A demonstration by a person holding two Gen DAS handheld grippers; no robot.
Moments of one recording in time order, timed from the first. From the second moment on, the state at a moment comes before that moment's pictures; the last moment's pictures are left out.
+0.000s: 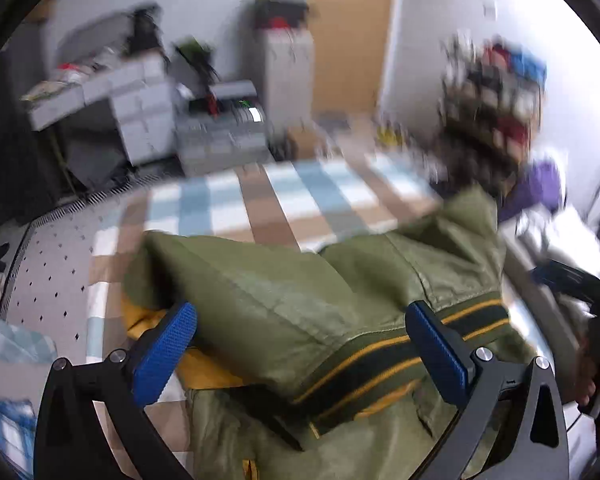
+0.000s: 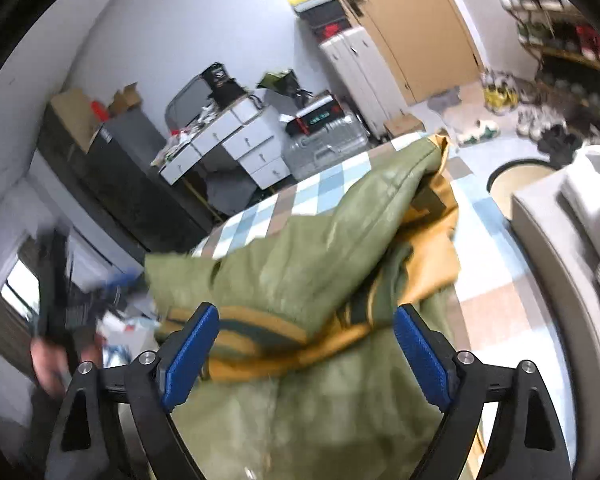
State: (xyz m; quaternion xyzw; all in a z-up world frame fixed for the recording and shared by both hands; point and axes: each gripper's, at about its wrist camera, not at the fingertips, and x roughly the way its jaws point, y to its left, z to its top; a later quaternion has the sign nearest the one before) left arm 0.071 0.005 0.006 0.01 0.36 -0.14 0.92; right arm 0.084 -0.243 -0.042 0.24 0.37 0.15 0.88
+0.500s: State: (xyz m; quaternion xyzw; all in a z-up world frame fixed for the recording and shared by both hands) left arm 0.135 0.025 -0.072 -0.24 0.52 -0.12 0.81; right arm 0.144 -0.224 -0.084 0.30 0.45 0.12 0.83
